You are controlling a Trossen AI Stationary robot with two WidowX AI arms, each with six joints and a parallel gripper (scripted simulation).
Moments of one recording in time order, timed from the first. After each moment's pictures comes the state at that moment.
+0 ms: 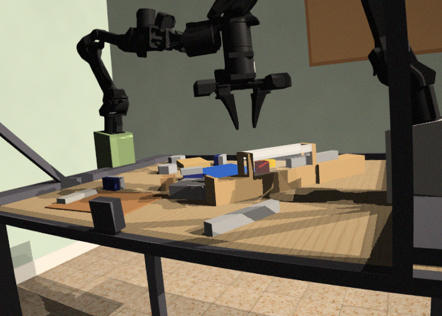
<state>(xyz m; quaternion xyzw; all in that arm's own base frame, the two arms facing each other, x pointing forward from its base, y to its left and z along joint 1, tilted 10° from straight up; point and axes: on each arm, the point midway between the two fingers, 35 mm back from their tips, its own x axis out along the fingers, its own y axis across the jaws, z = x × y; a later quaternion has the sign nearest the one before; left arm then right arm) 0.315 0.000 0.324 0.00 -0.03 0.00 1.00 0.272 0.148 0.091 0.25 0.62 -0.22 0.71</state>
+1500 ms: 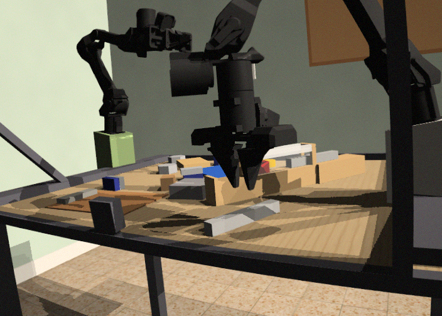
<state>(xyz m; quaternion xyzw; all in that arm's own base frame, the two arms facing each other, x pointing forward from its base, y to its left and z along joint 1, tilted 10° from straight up) 0.315 0.000 0.324 0.00 -0.03 0.00 1.00 0.215 0.251 -0.009 0.56 0.44 -0.47 0.52</state>
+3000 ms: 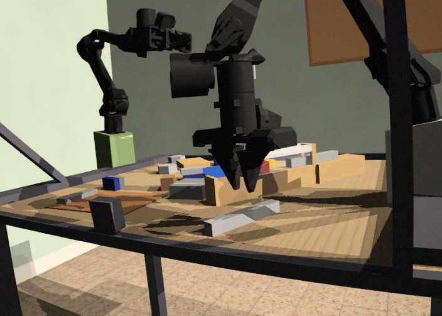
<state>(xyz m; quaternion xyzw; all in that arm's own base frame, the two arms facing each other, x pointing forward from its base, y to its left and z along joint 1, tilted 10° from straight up) 0.315 0.000 0.324 0.00 -0.03 0.00 1.00 0.212 0.254 -0.012 0.57 0.43 -0.48 0.51</state>
